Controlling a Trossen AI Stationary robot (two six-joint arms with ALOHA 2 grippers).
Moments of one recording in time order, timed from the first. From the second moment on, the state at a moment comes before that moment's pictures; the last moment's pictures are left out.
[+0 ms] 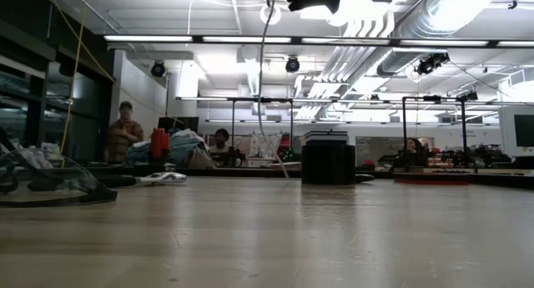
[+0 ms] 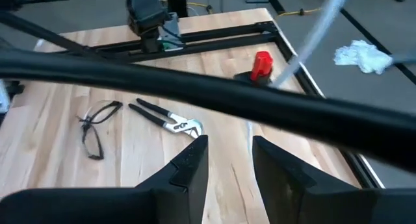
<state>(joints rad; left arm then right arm) 0.51 1.18 1.39 0.01 0.46 -0.20 -0.18 1.47 1.52 -0.62 0.01 0.00</state>
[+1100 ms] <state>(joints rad) 0.51 1.14 1.35 0.13 0.37 -0.28 -0.36 1.54 1.52 -0.36 -0.26 0.02</state>
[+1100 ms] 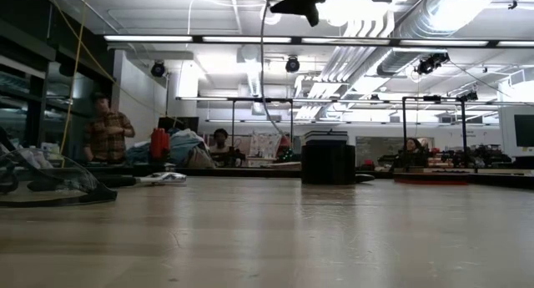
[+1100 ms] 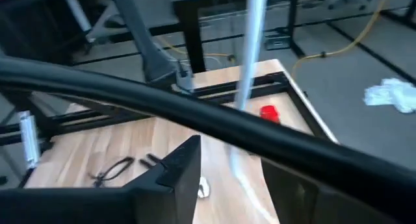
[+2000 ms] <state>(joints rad) 0.51 1.13 1.35 0.13 0.37 -0.27 -0.30 1.56 1.52 -0.26 -0.17 0.09</state>
